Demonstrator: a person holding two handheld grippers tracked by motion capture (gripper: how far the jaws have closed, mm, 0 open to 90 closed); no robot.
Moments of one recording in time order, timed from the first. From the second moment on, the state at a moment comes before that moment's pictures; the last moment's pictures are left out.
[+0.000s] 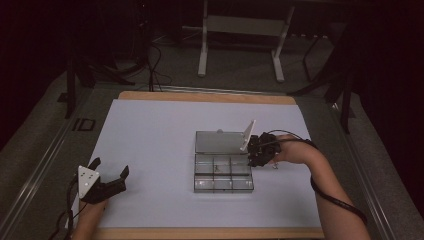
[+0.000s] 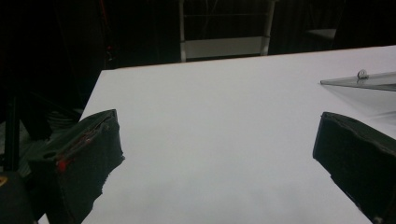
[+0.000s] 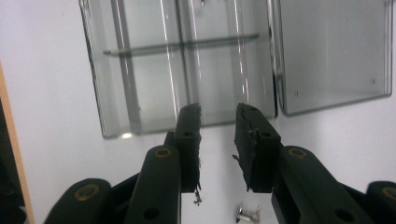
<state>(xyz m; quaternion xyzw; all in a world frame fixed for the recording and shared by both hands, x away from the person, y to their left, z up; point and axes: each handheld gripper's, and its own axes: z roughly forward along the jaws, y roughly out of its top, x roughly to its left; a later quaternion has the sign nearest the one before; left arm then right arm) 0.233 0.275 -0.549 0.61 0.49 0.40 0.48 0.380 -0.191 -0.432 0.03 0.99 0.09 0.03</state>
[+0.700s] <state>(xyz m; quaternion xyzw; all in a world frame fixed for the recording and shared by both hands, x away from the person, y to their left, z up) 0.233 0.275 -0.549 0.61 0.49 0.40 0.48 0.380 -0.249 -0.449 0.06 1.00 0.07 0.03</state>
